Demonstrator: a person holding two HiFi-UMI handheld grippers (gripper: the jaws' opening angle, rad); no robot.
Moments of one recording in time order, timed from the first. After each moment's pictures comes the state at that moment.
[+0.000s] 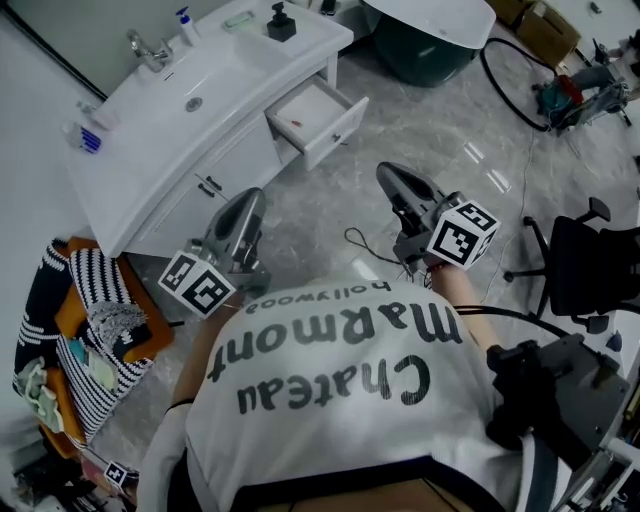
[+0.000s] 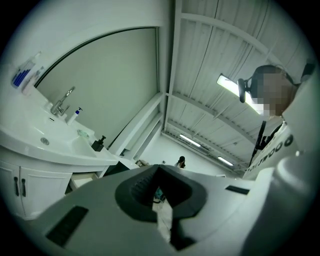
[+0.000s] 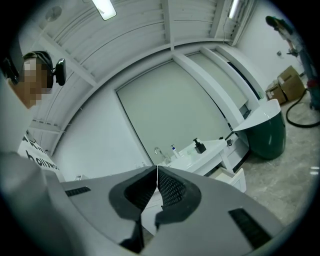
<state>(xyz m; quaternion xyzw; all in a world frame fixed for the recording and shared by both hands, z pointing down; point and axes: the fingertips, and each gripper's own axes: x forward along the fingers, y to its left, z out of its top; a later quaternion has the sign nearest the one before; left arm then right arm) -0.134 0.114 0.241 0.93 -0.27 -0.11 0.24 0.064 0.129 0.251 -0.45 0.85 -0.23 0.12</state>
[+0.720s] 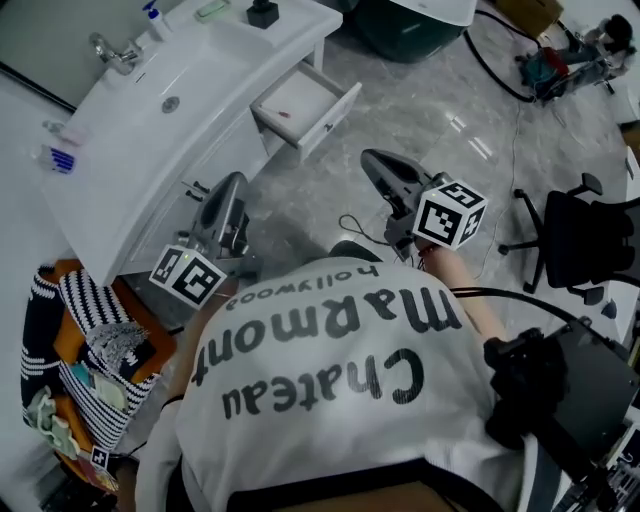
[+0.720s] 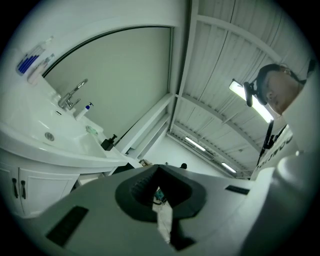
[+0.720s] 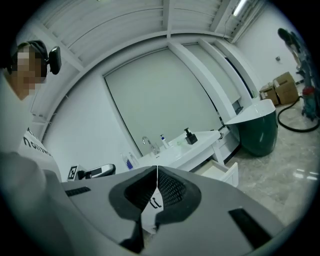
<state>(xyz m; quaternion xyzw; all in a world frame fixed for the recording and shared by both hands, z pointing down) -0.158 0.034 0.267 0.91 -0.28 -0.12 0.28 0.040 0.069 0.288 -0.49 0.83 -0.26 0.06</state>
